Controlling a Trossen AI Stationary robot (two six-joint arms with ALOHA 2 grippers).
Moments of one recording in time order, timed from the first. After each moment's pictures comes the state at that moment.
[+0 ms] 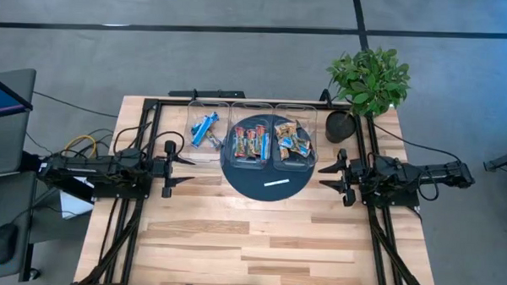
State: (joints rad) left arm -0.01 0.06 0.01 0.03 -0.01 0.27; right arm 0.10 0.06 0.01 0.00 0.04 0.08
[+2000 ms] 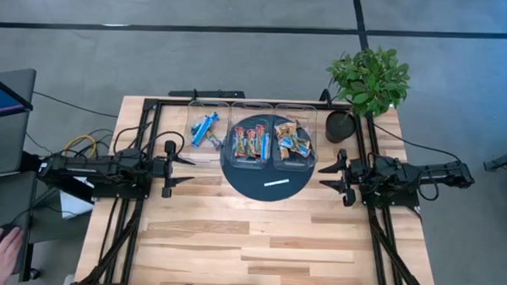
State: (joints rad) left arm -0.01 0.06 0.01 0.03 -0.01 0.27; right arm 0.10 0.06 0.01 0.00 0.04 0.08
